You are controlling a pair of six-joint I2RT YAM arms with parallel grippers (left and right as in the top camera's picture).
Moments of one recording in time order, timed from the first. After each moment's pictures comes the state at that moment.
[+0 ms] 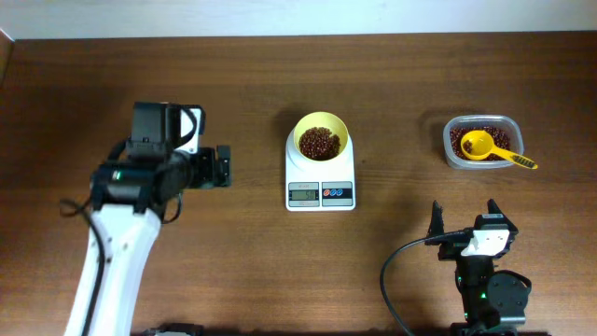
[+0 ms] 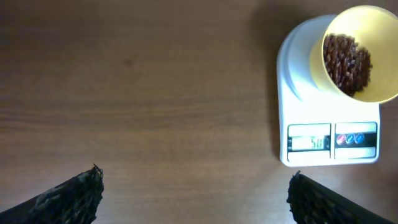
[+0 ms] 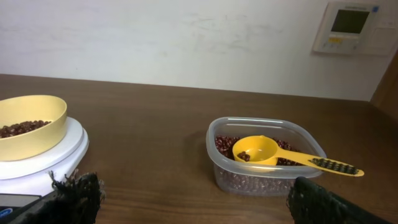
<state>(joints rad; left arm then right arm) -0.07 1.27 1.23 -0.97 0.03 -0.07 0.00 0.01 0.01 -0.07 0.01 -0.06</state>
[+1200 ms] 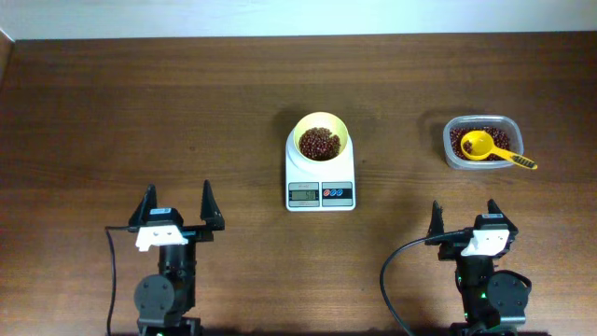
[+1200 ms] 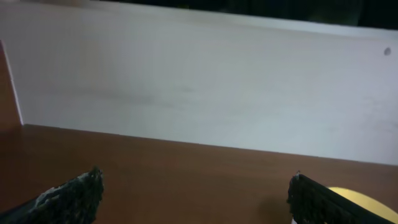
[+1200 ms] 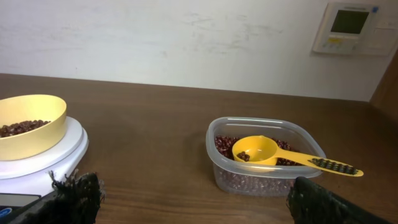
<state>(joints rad) -0.07 0.34 0.02 0.47 -0.13 -0.07 0.00 0.01 0.01 -0.07 0.01 -0.06</state>
